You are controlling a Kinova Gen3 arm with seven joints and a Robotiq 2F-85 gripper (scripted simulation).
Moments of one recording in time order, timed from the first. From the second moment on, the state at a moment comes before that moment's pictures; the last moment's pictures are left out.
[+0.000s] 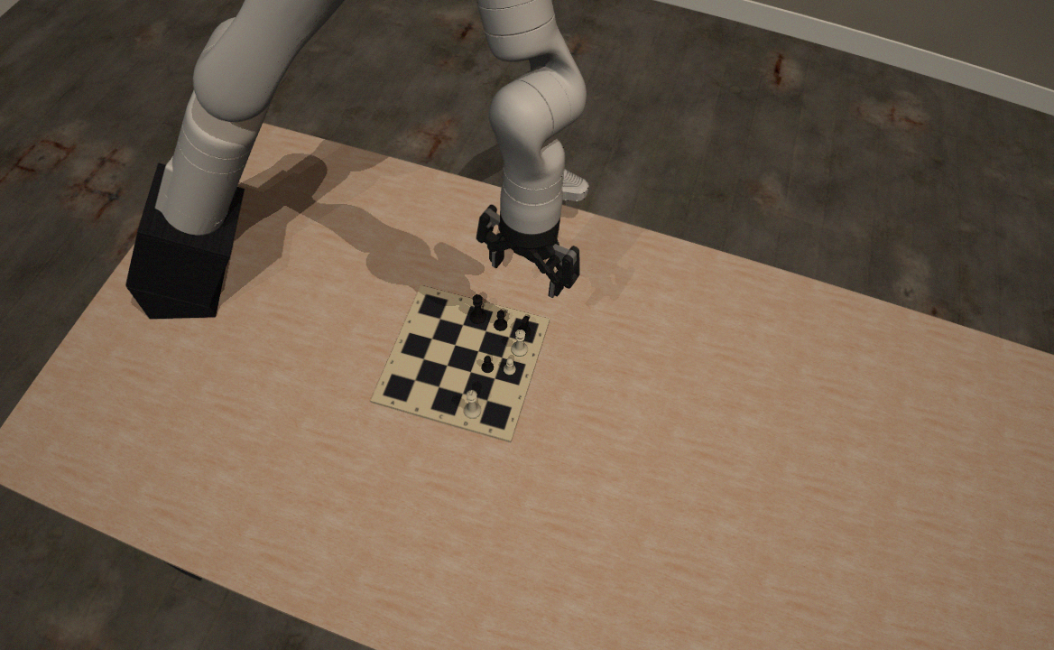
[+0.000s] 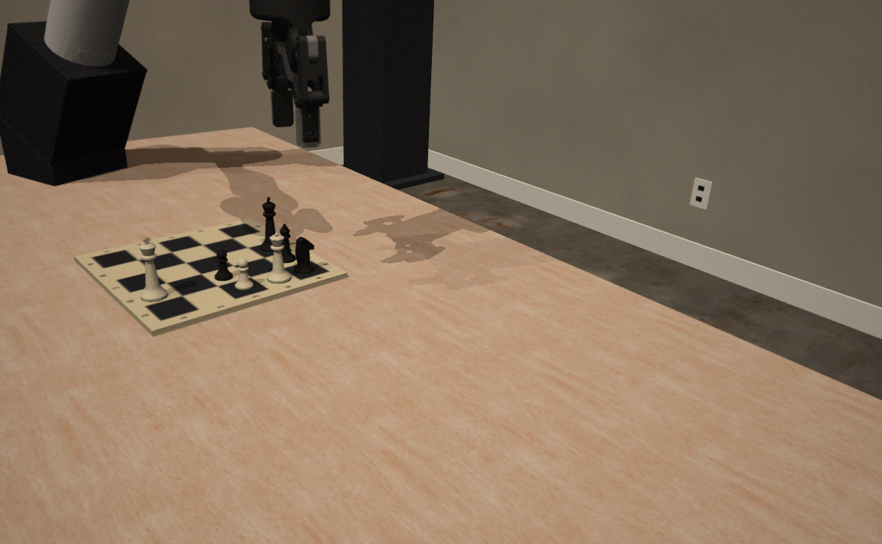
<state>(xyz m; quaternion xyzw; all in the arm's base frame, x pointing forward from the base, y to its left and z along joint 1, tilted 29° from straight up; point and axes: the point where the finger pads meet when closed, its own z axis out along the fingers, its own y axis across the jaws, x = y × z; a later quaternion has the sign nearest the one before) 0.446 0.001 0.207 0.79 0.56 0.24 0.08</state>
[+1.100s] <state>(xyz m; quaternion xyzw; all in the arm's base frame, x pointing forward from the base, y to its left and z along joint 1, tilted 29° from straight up) 0.447 0.003 0.191 0.96 0.13 0.24 -0.04</state>
